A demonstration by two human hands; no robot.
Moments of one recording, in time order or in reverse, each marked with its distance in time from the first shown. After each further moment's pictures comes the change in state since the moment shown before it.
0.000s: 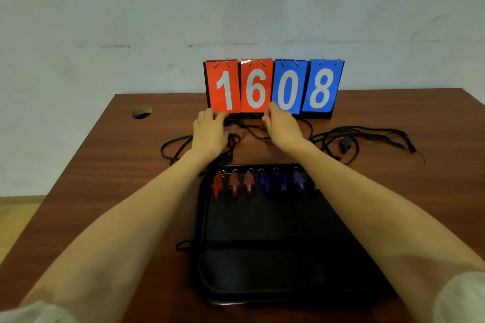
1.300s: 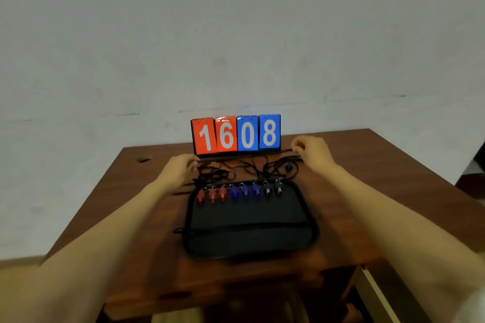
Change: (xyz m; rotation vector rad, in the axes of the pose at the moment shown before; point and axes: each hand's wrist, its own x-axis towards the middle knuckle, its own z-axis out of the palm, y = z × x) left_hand -0.138 0.045 -0.128 -0.229 -0.069 0.022; right_hand -0.181 0.029 -0.181 -0.033 0.246 0.074
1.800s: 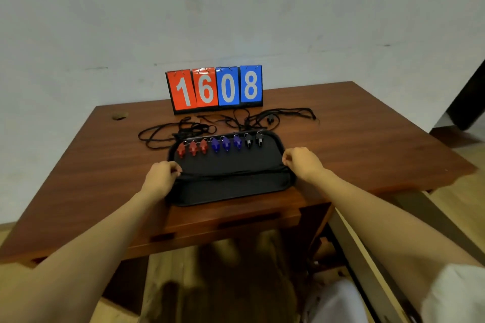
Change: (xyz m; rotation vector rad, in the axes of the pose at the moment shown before) left_hand -0.074 -0.047 0.093 0.119 -0.089 -0.180; right_hand -0.101 0.078 0.059 -0.251 -0.356 0.082
